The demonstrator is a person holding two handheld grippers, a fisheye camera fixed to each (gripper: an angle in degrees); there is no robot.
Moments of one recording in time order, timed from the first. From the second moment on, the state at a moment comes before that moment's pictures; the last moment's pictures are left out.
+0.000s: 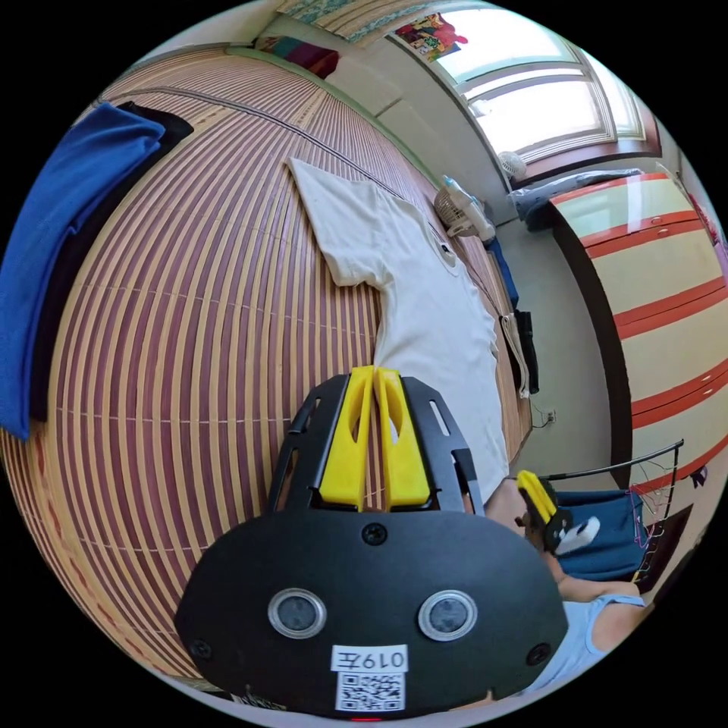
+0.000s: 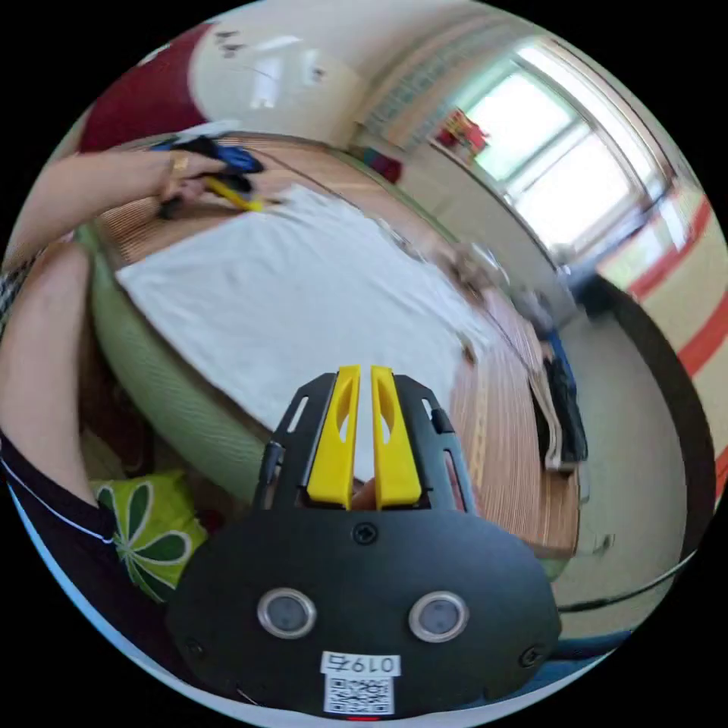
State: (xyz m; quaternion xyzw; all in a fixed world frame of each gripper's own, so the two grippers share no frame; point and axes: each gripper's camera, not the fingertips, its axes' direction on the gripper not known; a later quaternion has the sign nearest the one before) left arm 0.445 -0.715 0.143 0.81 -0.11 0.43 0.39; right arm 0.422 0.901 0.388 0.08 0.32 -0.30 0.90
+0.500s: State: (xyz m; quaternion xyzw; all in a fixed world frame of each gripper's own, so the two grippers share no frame) left arm 0.446 -0.783 0.300 0.80 -0.33 0.37 0.34; right arm 0.623 0.830 0.294 0.01 0.28 -0.12 0.95
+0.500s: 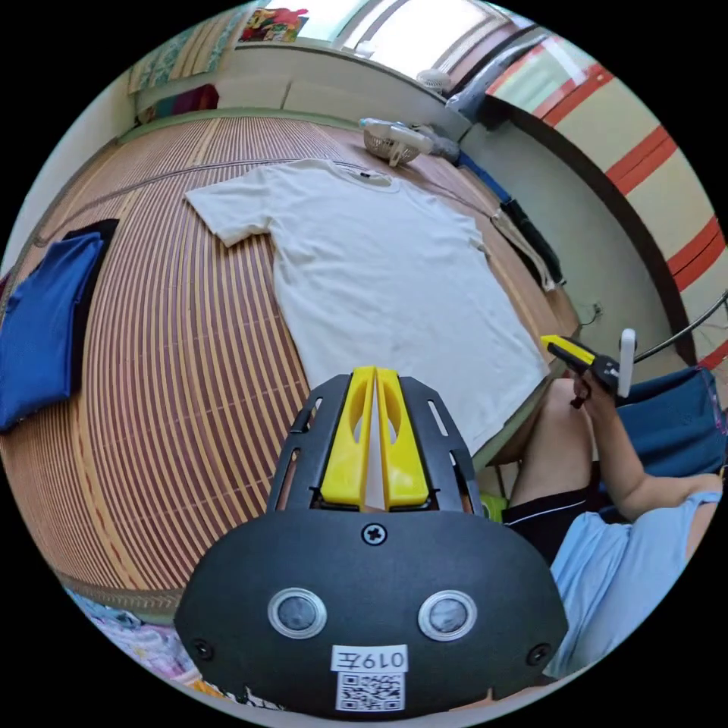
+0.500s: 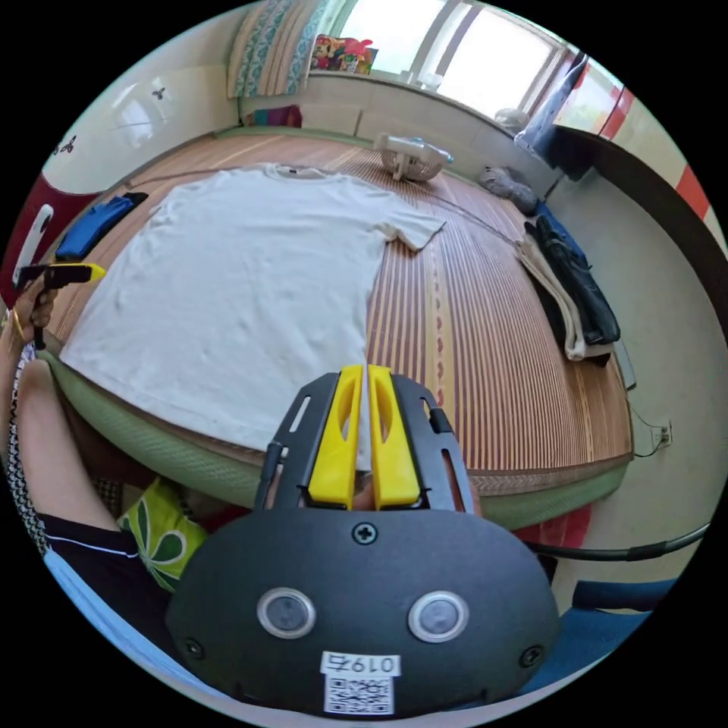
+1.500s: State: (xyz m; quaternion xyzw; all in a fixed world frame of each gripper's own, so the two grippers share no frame) left arm 0.291 -0.864 0.364 0.82 -0.14 0.37 0.41; right arm 0.887 0.770 0.123 -0.08 0.03 0.00 1.00
